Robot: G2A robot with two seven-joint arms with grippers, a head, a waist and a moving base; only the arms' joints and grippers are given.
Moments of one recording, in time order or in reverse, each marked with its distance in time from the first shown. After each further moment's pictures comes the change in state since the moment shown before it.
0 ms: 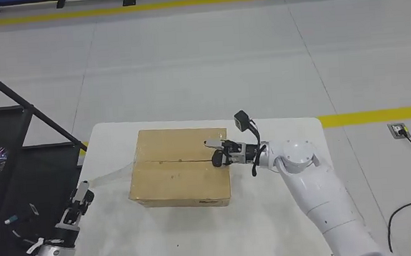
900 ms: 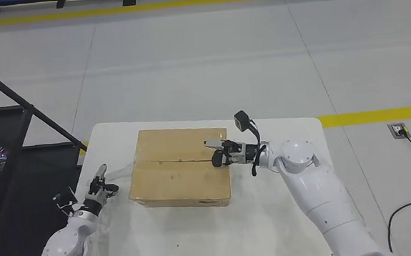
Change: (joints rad) left arm -0.460 -0.029 0.197 0.588 -0.296 0.258 -0.179; right arm 0.000 0.000 0.000 0.000 0.000 0.000 0.000
